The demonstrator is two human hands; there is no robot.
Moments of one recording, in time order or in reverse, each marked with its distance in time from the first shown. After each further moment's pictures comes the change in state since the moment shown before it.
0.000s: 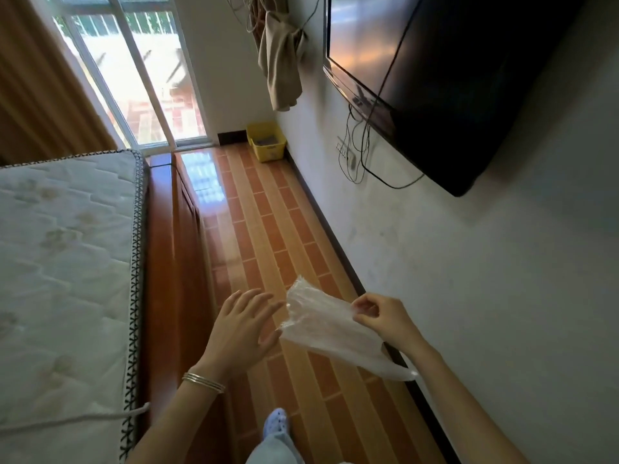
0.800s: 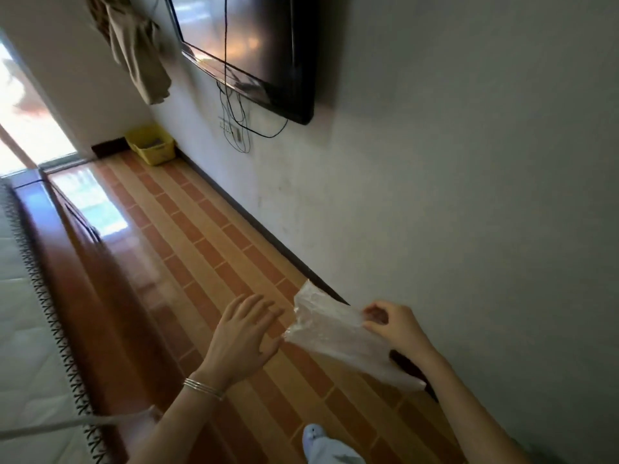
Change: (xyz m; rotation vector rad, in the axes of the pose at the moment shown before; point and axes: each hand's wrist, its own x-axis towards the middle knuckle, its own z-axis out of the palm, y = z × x) left_hand -0.187 0.163 -0.004 -0.055 -0.080 0.444; right_hand -0.354 0.073 0.029 0.038 0.337 0.274
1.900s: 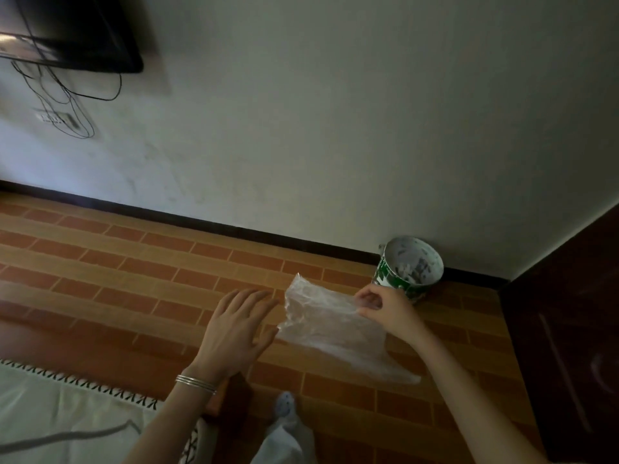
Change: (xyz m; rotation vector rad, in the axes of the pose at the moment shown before) left_hand -0.328 0.121 -0.012 -0.127 -0.023 0.581; right_hand -0.486 0.001 0.156 -0.003 0.381 0.365
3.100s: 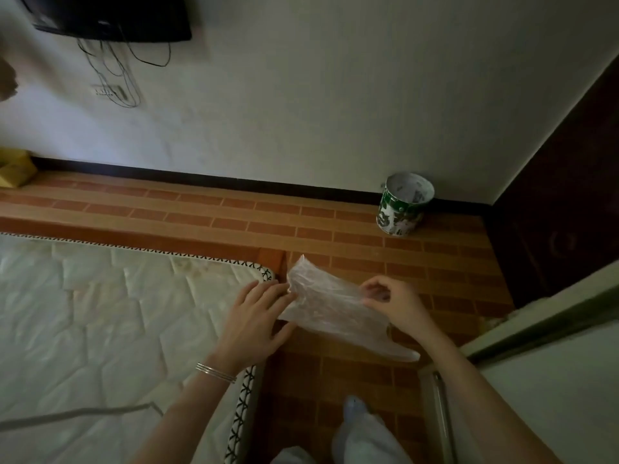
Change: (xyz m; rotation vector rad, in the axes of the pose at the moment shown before) left_hand -0.430 0.075 -0.079 0.006 0.036 0.149; right_hand -0.416 -0.106 0.202 0.169 0.085 0.061
